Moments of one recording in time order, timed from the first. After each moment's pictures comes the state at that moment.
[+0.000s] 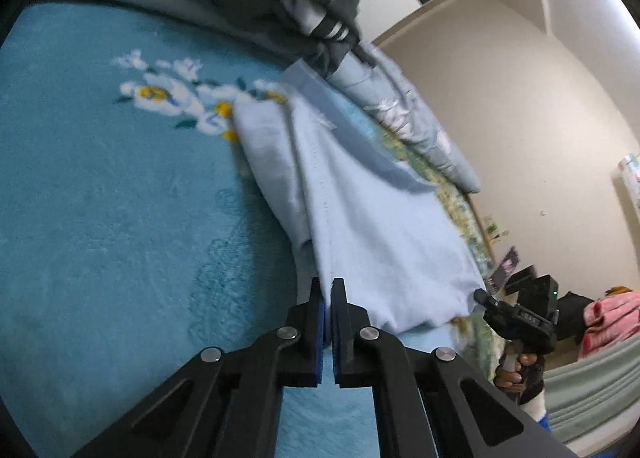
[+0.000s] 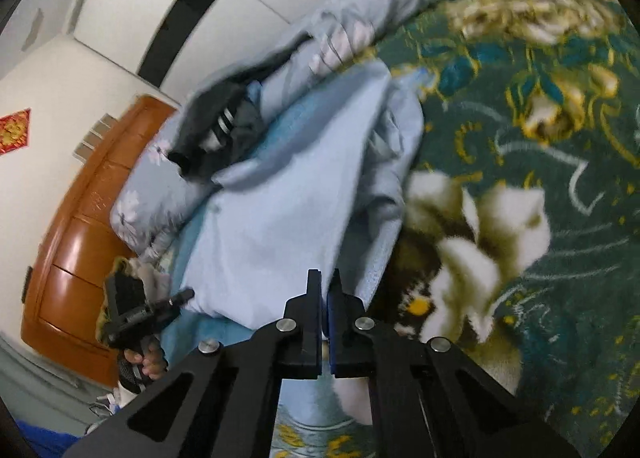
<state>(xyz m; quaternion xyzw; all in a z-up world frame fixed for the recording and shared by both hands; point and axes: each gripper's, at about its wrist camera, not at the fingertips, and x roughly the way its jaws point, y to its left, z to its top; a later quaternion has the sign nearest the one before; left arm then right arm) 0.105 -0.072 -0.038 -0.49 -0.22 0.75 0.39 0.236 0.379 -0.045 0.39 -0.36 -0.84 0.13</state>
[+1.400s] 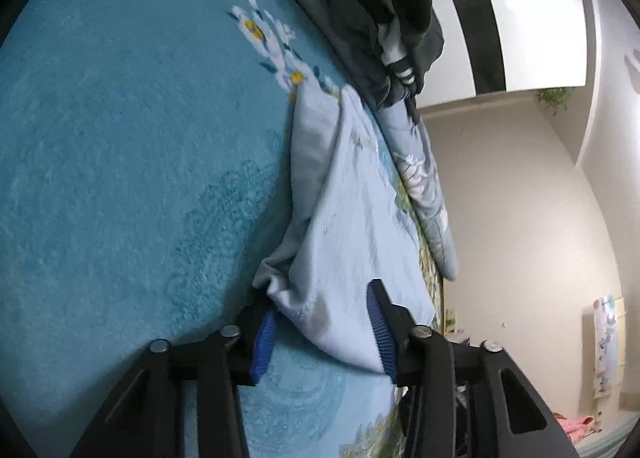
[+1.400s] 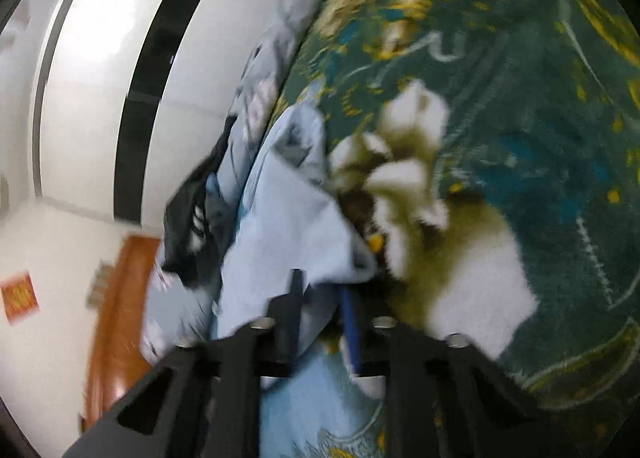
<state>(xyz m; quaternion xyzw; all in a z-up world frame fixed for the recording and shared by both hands) 0.132 -0.070 -0.084 -0.49 -0.42 0.71 0.27 0.280 0.378 -0.101 0.29 -0.56 -0.77 -0.02</state>
